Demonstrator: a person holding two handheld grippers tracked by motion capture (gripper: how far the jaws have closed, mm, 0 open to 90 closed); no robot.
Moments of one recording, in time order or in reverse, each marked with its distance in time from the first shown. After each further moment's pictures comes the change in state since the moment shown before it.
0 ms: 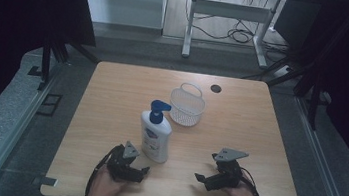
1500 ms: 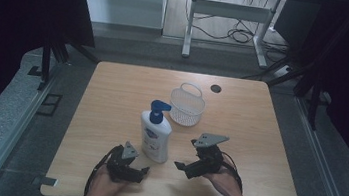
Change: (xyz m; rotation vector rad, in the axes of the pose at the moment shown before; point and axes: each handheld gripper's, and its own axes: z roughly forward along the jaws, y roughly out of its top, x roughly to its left) left arm 0.001 -0.002 0.000 -0.017 -0.007 0.009; right arm 0.026 0.070 0.020 -0.054 0.085 -0.084
